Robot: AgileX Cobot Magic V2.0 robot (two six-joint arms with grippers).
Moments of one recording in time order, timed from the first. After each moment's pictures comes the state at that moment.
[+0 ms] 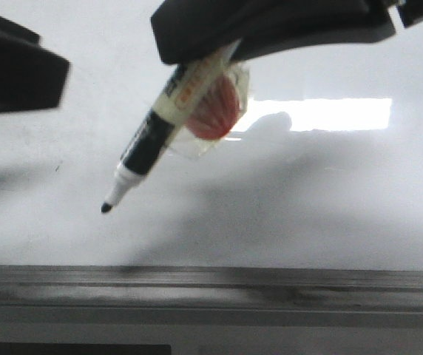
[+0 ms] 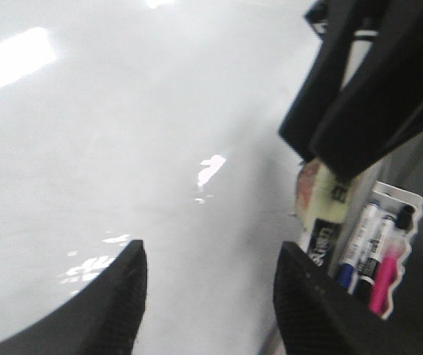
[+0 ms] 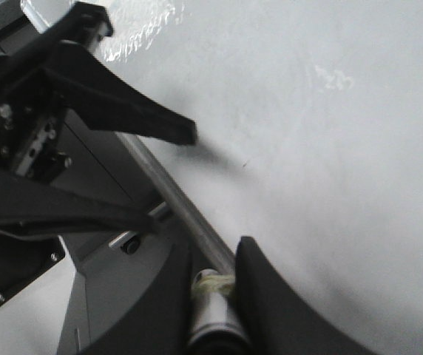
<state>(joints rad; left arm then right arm) -0.90 0.76 -0.38 0.28 -0.05 -0.13 0.86 1.04 -0.72 0.48 0.21 -0.25</state>
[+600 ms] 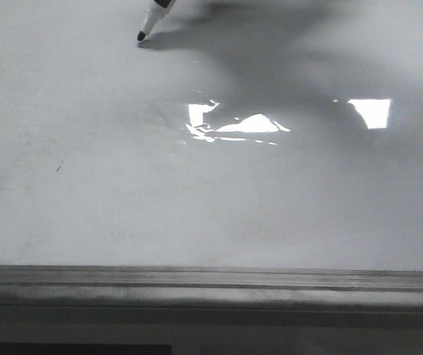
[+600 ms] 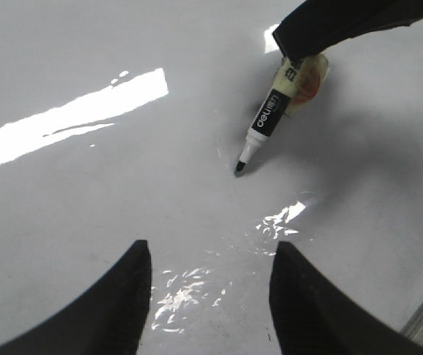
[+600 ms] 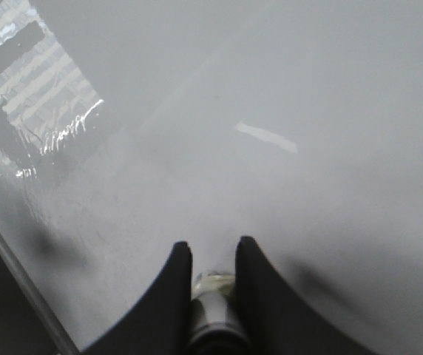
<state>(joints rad) -0.71 0.54 -0.38 0.27 0.06 -0.13 0.62 1.22 -1.03 0.47 0.27 -0.25</state>
